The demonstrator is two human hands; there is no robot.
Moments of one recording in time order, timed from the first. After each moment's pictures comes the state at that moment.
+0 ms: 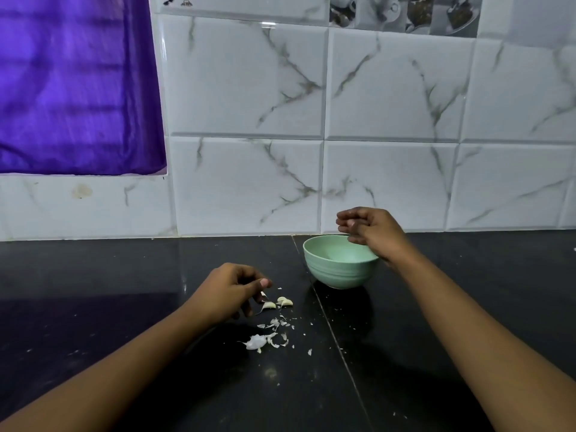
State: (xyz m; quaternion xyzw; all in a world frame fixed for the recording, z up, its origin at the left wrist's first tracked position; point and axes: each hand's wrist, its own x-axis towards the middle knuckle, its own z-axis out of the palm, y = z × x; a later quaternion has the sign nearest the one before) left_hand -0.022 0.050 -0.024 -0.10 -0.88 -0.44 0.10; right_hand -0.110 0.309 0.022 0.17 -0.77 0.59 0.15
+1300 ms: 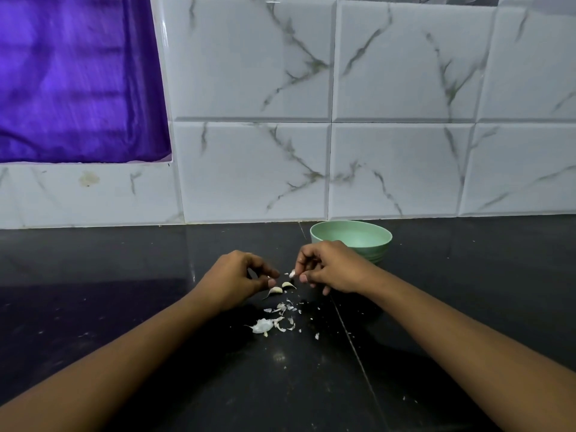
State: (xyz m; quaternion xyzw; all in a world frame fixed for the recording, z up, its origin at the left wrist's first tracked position) left_hand -0.036 0.044 -0.033 -0.14 -0.93 -0.29 0.16; right_hand -0.073 0.245 -0.018 0.31 -0.89 0.34 0.01
